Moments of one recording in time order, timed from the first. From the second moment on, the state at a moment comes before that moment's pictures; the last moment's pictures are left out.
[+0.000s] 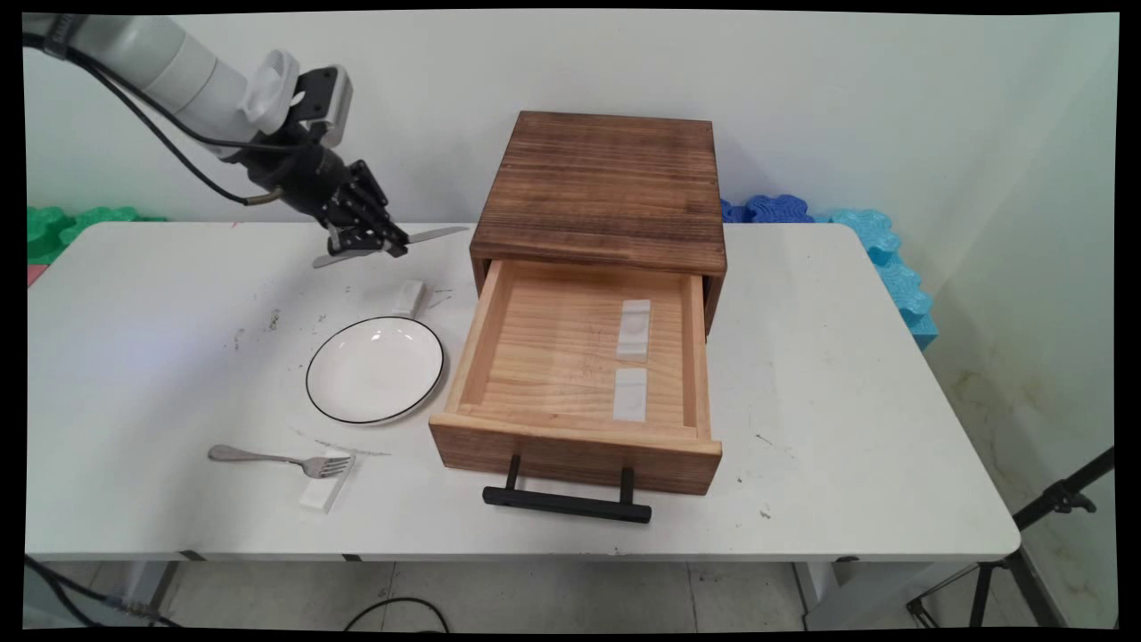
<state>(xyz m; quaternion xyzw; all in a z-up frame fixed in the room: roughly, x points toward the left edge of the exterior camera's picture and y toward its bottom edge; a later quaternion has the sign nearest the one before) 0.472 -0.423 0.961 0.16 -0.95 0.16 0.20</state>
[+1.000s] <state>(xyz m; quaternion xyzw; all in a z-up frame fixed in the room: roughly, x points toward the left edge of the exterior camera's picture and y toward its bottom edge) 0.358 -0.419 0.982 0.10 -0.95 0.17 0.23</state>
